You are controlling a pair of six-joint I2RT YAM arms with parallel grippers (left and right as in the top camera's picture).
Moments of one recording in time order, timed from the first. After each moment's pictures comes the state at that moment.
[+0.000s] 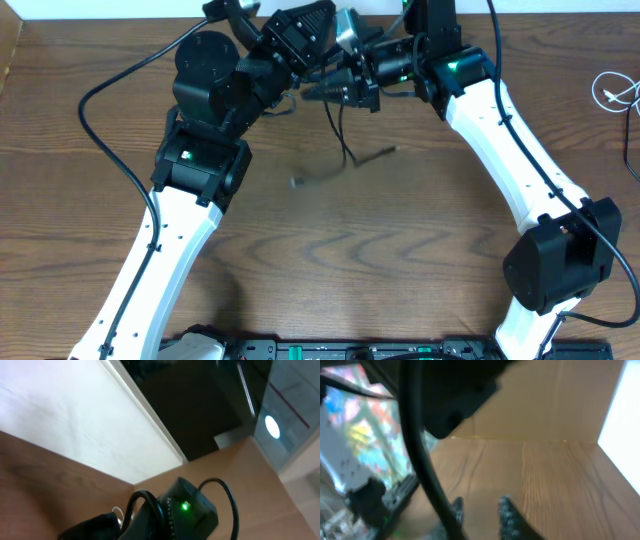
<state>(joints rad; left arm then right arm) -0.35 1.37 1.37 0.02 0.32 -1.14 0.39 1.93 1.79 -0.31 -1.35 -0.33</state>
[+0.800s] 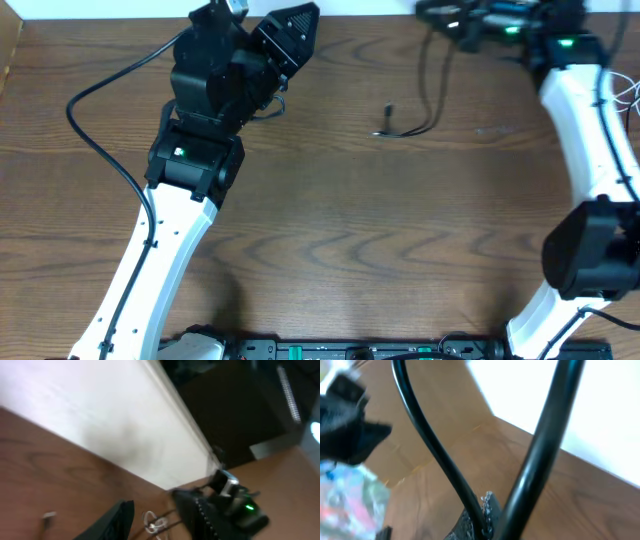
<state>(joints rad) -0.30 1.37 1.37 -0.12 0.26 -1.05 -0.01 1.92 1.79 -0.20 -1.24 0.18</state>
